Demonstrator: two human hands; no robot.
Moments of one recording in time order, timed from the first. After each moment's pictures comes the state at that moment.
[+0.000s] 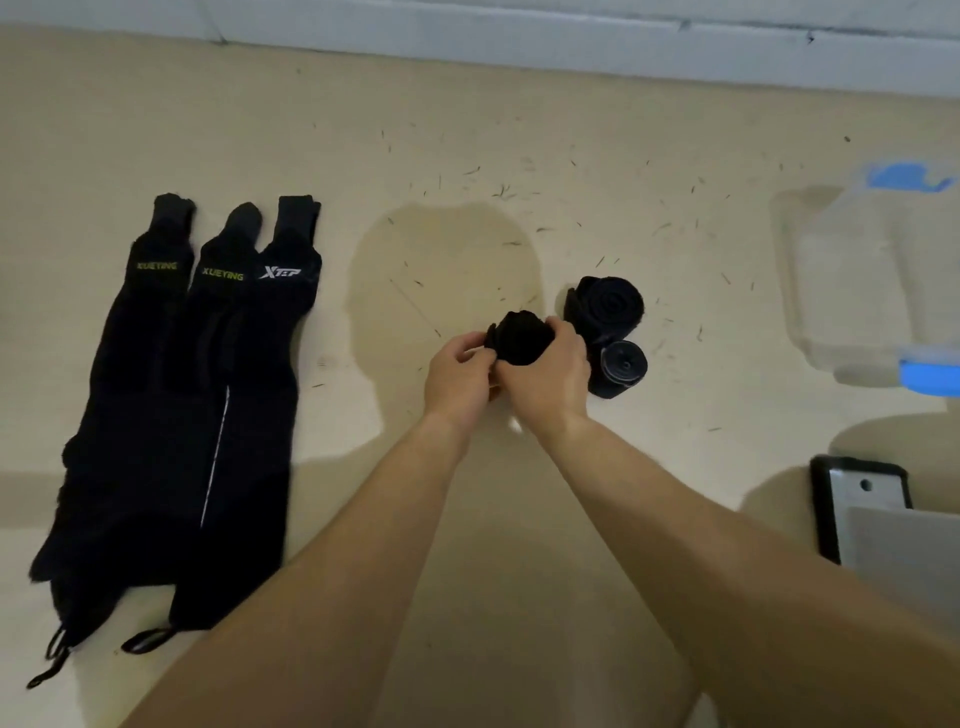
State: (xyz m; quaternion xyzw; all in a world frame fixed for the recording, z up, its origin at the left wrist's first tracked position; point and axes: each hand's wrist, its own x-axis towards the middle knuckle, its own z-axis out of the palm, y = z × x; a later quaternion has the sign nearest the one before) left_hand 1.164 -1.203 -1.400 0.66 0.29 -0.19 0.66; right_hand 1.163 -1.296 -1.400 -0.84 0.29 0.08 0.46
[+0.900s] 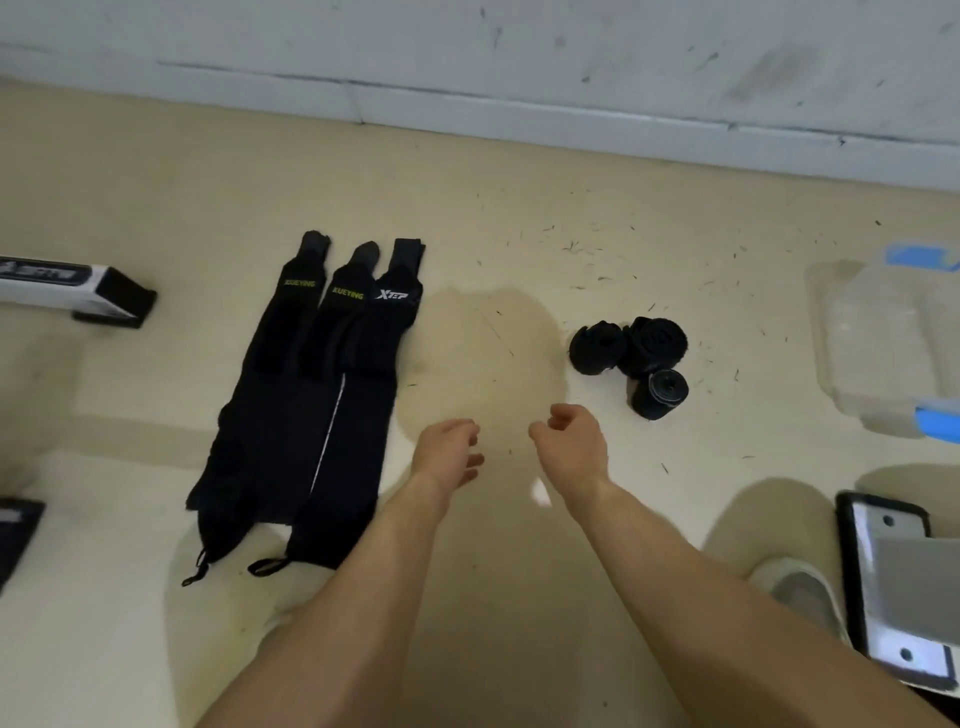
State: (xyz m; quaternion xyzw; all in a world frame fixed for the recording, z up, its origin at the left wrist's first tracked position) left_hand 1.073 -1.111 -1.349 0.66 0.39 -0.22 0.61; right_hand 1.078 -1.254 -1.338 -0.79 0.27 0.20 0.52
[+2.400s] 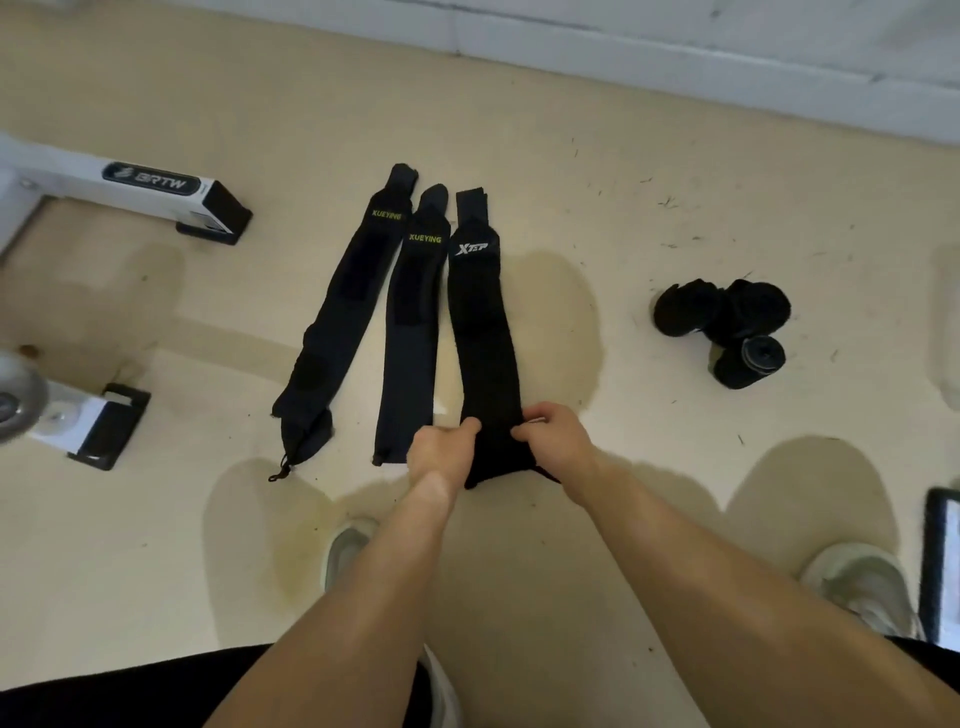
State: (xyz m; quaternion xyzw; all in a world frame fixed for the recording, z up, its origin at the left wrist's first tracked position) left_hand 0.995 -1.039 -1.366 0.71 0.50 -0.16 0.47; right_hand 1.033 -1.176 -1.363 -0.75 0.16 0.36 0.54
